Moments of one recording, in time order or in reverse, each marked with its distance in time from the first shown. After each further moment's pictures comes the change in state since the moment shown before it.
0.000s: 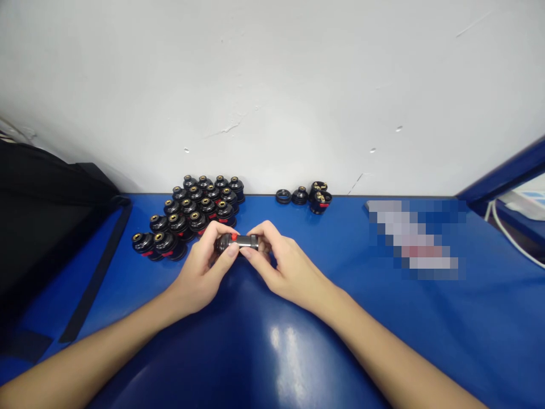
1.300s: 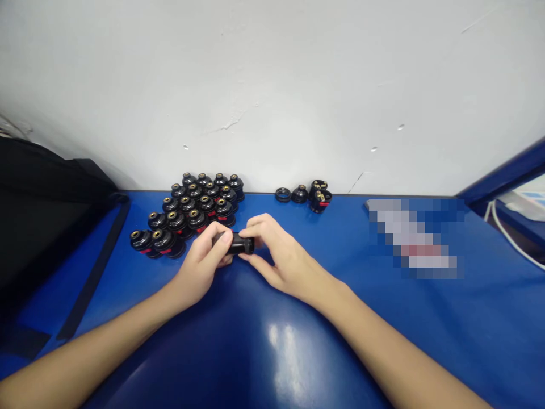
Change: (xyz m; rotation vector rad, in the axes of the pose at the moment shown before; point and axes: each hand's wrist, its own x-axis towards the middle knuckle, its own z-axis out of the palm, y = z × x) left_hand 0.004 -0.014 0.004 -0.150 0.040 -0.140; right_hand 0.006 0.013 -0.005 -0.127 0.022 -0.333
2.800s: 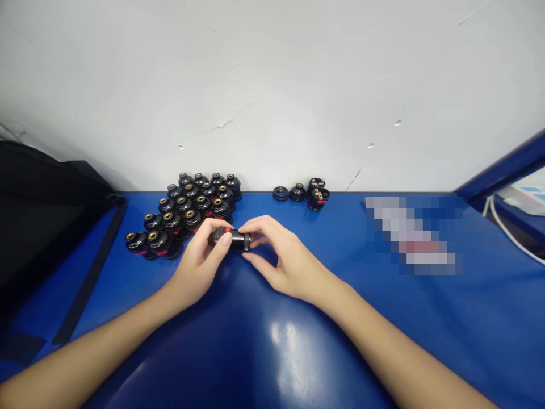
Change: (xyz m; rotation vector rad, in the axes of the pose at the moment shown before) left_hand 0.001 -0.002 -0.002 0.197 0.073 0.154; right_hand -0.003 -0.001 0.000 0.198 0.017 0.158
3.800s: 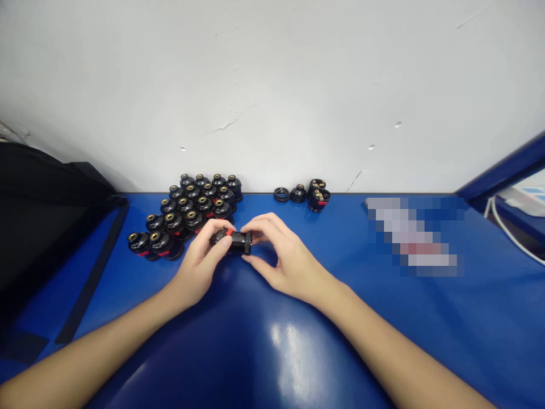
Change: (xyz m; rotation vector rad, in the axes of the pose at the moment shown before) left_hand 0.002 0.005 -0.003 -0.033 -0.030 -0.011; right_hand 0.001 0.000 0.001 -0.076 0.048 -0.043
